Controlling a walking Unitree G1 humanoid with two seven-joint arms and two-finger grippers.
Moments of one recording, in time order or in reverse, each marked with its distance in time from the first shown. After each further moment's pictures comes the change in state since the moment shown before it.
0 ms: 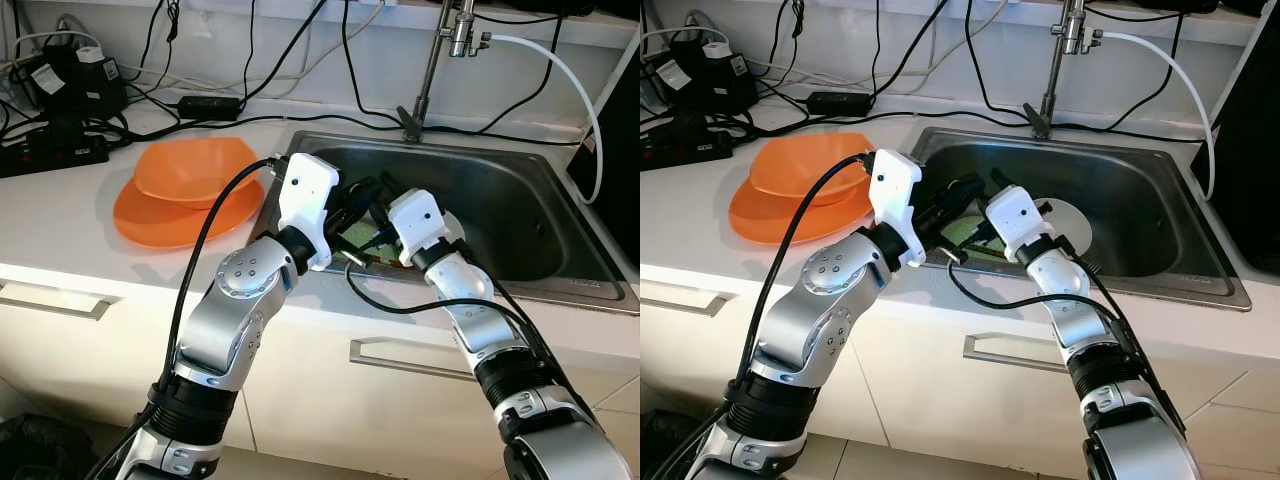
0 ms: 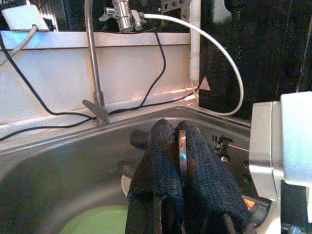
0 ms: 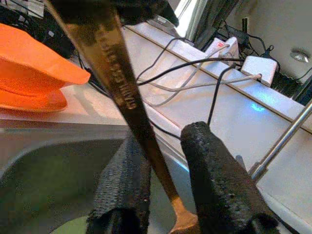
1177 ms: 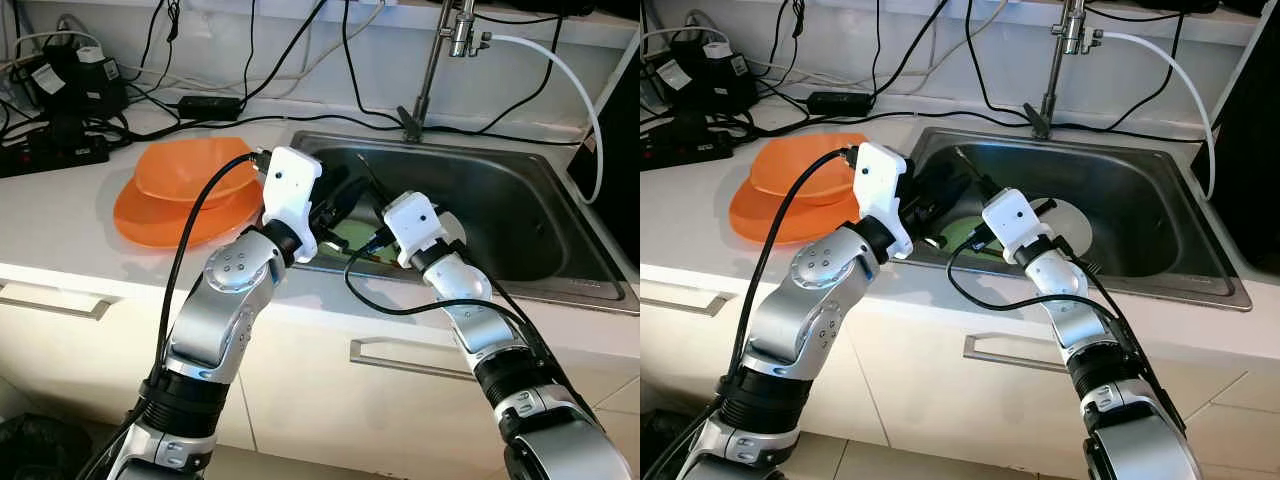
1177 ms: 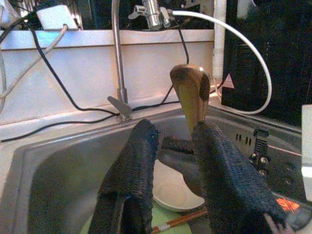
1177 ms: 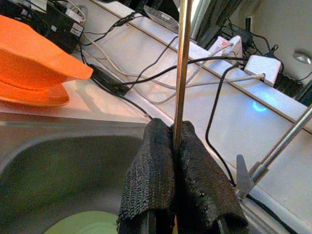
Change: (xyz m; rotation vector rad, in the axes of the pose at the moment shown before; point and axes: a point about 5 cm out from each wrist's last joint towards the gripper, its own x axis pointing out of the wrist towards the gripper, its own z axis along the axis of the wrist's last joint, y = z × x) left arm -0.003 0.014 0.000 0.010 0.009 0.071; right arm 0.000 0.000 -0.002 -0.020 0.013 0.011
